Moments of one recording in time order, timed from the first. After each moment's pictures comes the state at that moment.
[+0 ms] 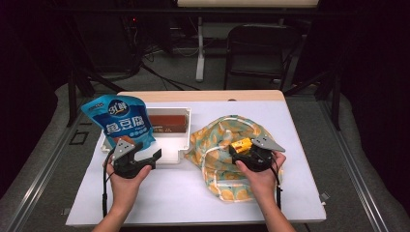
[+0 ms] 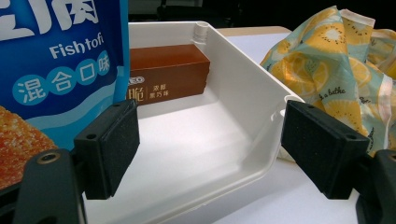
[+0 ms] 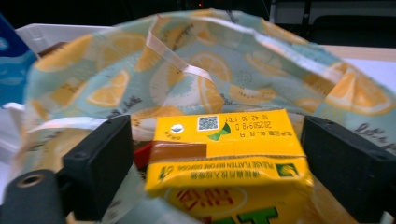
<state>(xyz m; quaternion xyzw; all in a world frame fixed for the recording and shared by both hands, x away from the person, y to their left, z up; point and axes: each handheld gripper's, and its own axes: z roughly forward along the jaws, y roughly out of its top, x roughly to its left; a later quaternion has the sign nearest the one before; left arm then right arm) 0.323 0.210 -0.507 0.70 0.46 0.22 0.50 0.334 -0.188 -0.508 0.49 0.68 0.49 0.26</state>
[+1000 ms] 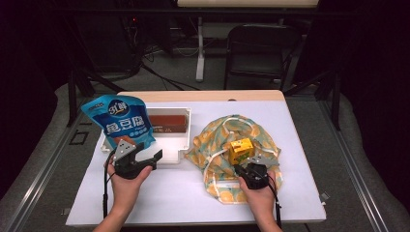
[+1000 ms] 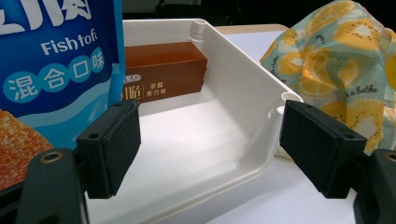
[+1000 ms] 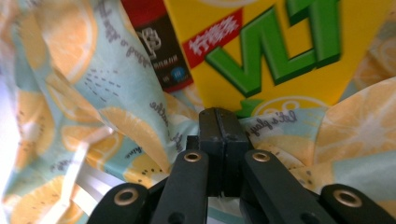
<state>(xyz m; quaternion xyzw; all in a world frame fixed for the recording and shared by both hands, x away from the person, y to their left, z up) 0.322 0.207 -0.508 0.70 0.46 0.22 0.50 0.310 -0.184 -0.565 0.54 0.71 0.43 0.15</state>
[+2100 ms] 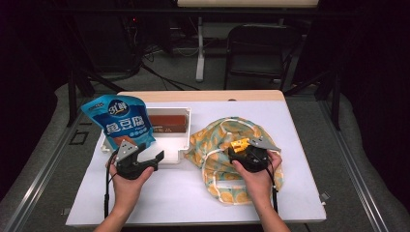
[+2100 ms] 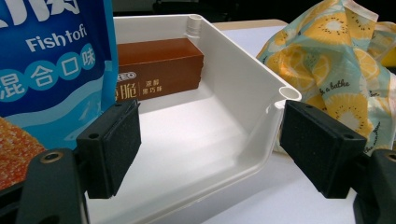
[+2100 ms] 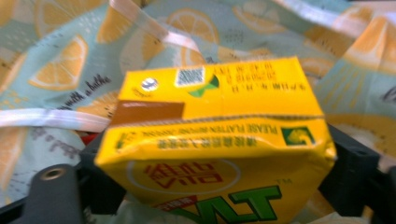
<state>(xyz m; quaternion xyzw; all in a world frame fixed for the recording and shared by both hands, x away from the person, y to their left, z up) 0.322 0.204 -0.511 0.71 0.45 0.22 0.49 0.346 -0.178 -0.530 0.54 0.67 0.44 0.25</state>
